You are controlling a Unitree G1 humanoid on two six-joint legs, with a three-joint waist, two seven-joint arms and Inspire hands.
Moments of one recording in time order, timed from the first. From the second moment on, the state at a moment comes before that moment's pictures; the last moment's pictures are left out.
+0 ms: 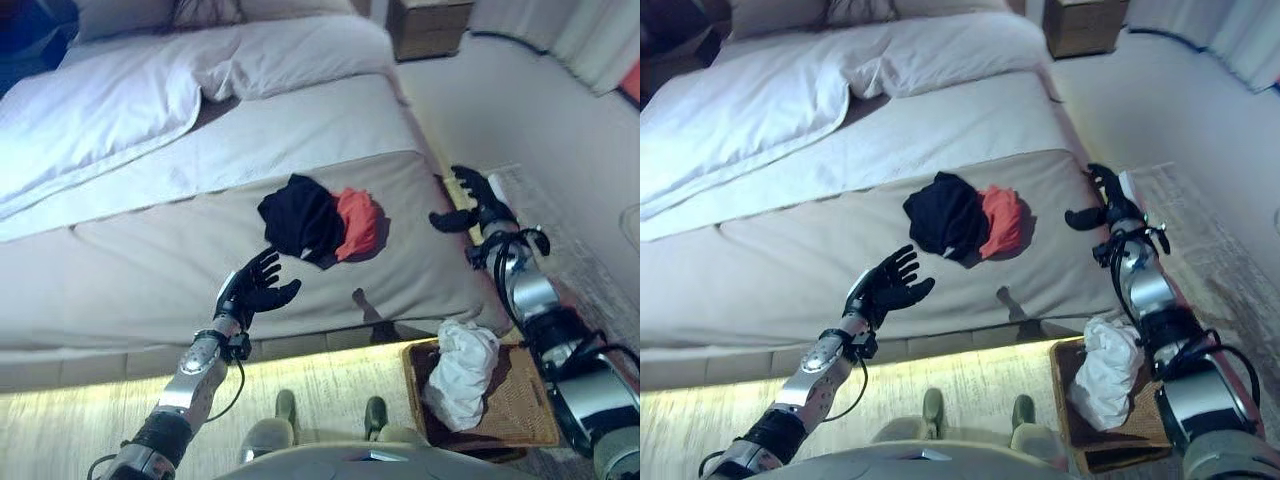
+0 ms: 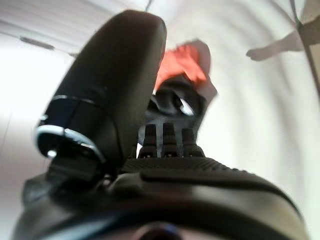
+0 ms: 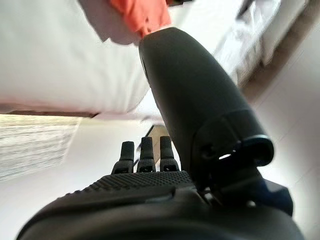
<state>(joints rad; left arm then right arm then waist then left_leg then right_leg) -0.10 0.40 -0.32 0.42 -0.59 -0.22 -0.07 -0.68 -0.73 0.31 0.66 0.04 0.10 -0.21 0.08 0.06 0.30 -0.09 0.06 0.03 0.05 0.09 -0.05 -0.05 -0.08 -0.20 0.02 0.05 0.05</state>
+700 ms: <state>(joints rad) -0.10 0.50 -0.36 0.27 -0.69 -0.29 -0.06 -1.08 -0.79 0.41 0.88 0.17 0.15 -0.26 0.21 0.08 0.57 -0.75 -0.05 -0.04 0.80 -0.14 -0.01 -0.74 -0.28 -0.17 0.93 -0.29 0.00</state>
